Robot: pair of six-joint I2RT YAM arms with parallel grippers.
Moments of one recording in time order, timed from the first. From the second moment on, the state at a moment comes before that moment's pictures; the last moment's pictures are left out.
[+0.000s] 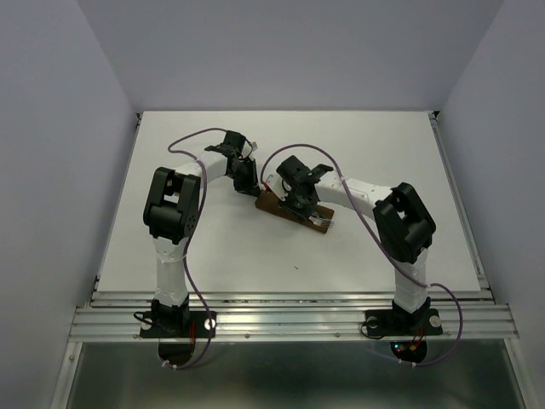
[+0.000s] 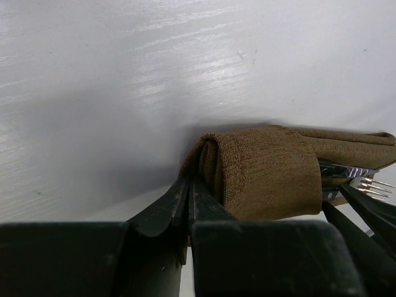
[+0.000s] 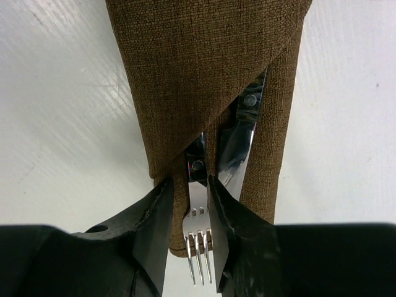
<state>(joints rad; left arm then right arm) -0.33 2.10 1.50 -0.53 0.39 -0.38 0.72 1.99 1.48 -0.73 0.02 -0.39</state>
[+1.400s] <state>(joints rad) -0.33 2.10 1.50 -0.53 0.39 -0.38 0.69 1.83 1.31 -0.54 -0.05 -0.36</state>
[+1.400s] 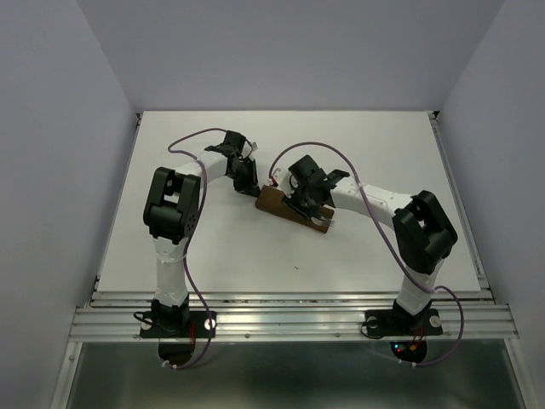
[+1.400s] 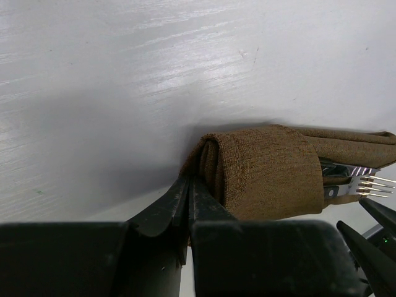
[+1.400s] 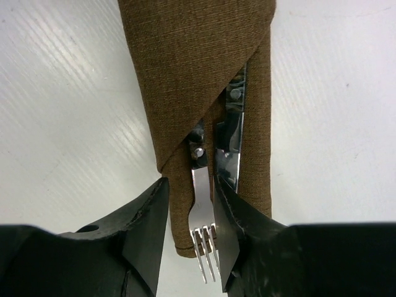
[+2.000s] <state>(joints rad) -0.33 2.10 1.50 -0.53 0.39 -0.38 0.64 1.83 1.26 -0.50 -0.13 -0.35</state>
